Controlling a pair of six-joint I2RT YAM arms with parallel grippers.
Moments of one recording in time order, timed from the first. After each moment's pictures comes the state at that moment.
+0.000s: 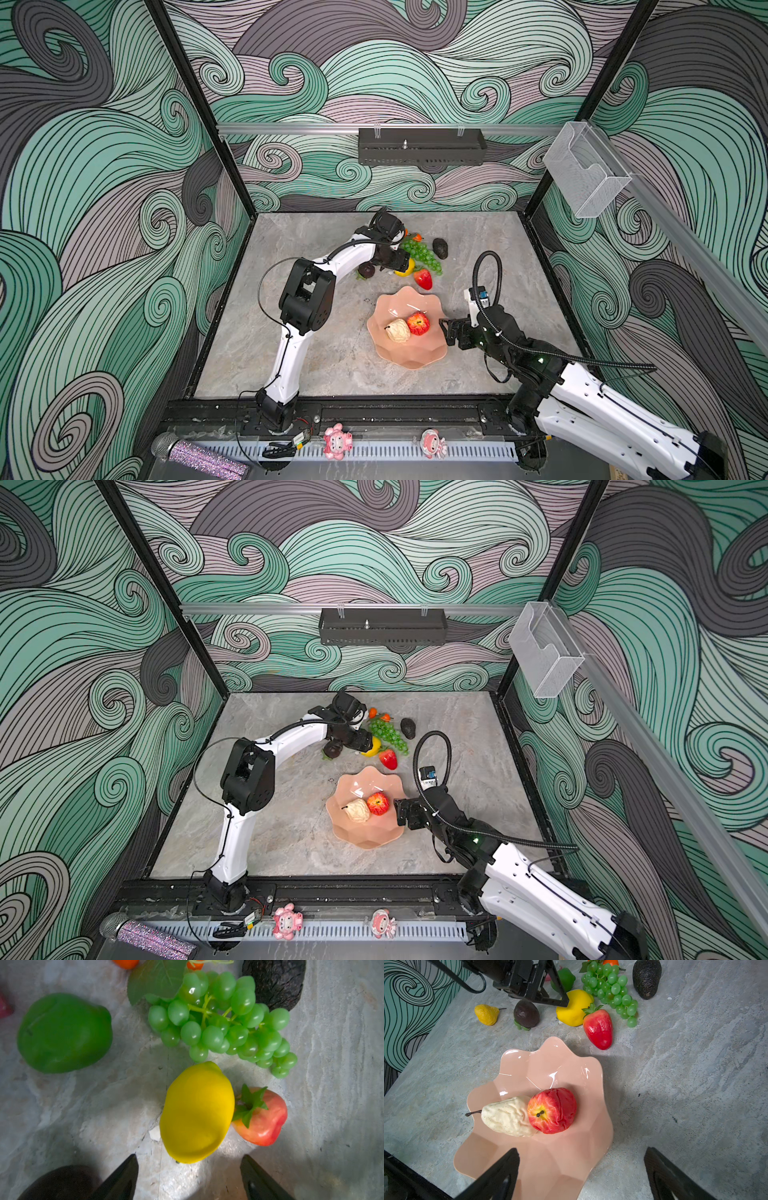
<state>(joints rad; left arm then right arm) -0.56 2.24 1.89 -0.73 0.16 -0.17 0.79 0.71 0.51 -0.48 0.21 0.50</state>
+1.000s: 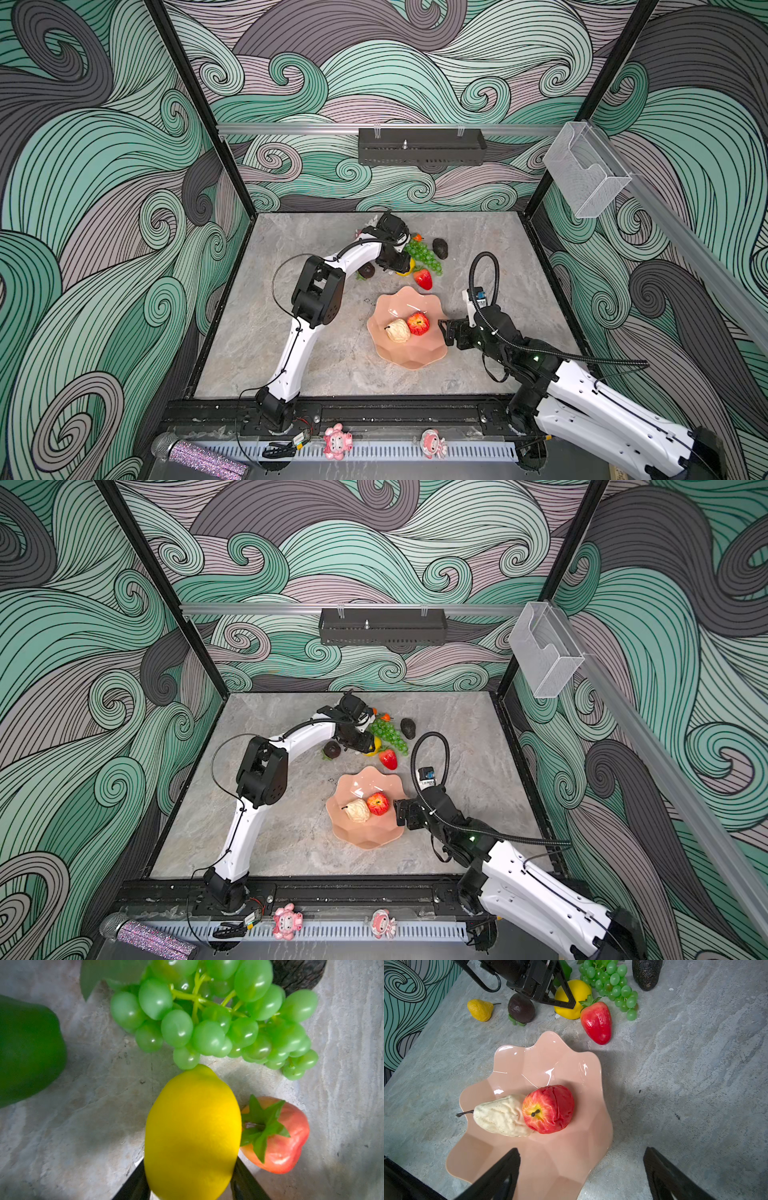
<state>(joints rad) -0.56 2.35 1.99 -0.77 0.21 -0.12 0.78 0.74 0.50 -0.46 0.21 0.51</state>
